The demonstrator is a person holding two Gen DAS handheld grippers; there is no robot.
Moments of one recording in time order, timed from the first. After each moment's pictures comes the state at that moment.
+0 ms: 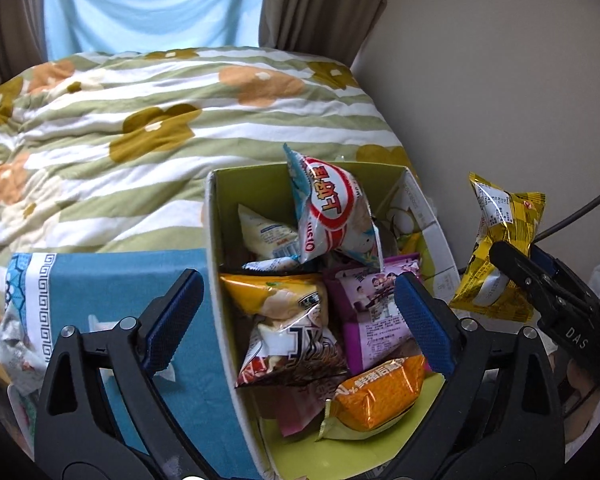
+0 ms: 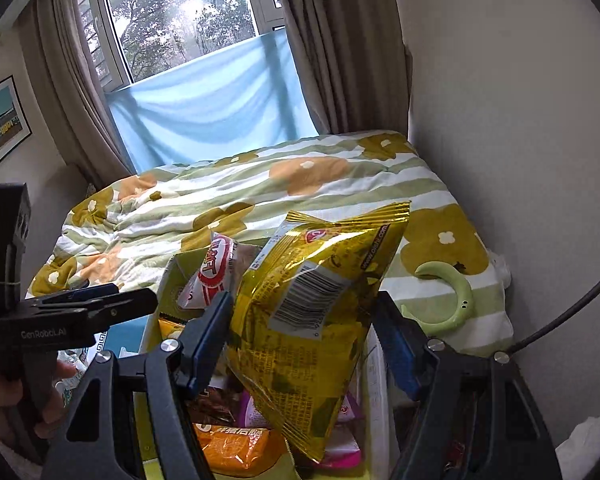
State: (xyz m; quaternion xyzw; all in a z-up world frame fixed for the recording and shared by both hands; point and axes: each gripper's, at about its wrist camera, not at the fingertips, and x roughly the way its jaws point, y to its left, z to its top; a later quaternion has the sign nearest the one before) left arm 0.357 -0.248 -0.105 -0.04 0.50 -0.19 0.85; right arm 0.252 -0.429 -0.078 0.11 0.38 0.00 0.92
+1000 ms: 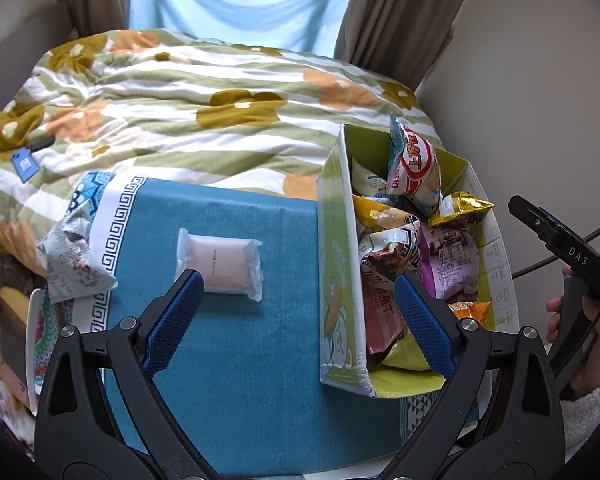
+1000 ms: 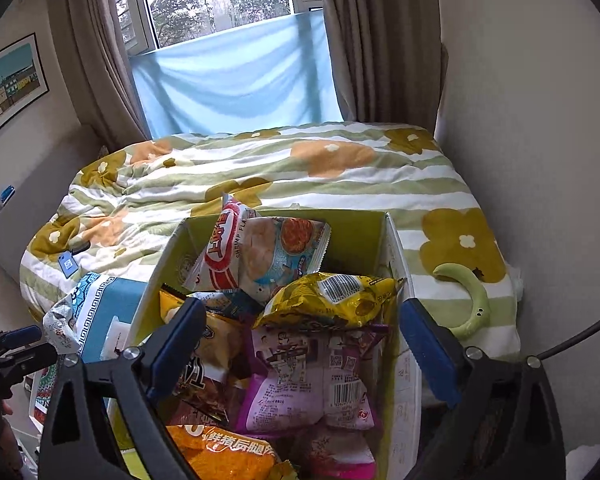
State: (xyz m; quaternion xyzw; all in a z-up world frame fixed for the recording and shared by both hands) left arm 0.256 -0.134 -0.108 -0.09 0.48 -0.08 0.87; right arm 0.263 -0.401 -0.103 0.05 0.40 0.03 0.92
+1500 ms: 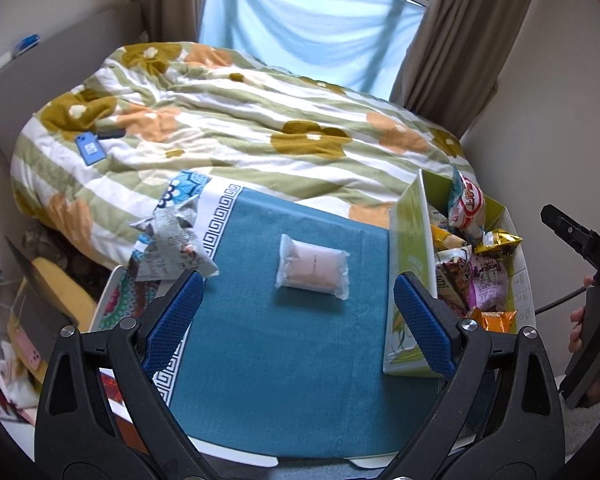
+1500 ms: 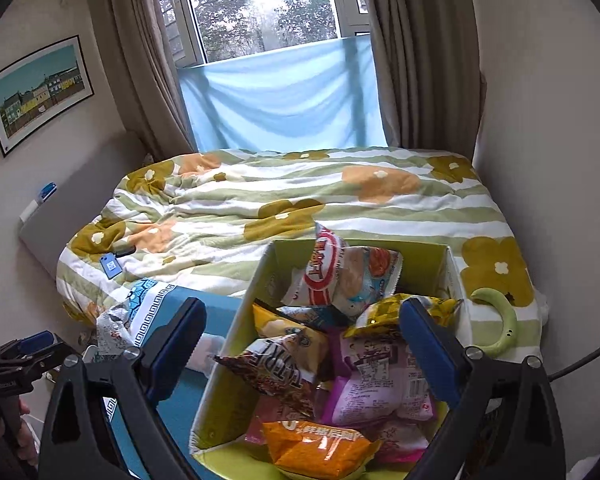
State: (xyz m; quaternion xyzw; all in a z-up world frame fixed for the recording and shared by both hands) left arm 0.196 -0.026 -0.077 -0.12 0.43 0.02 0.89; right arm 0.241 -0.339 -0.056 0.06 0.36 0.11 0.92
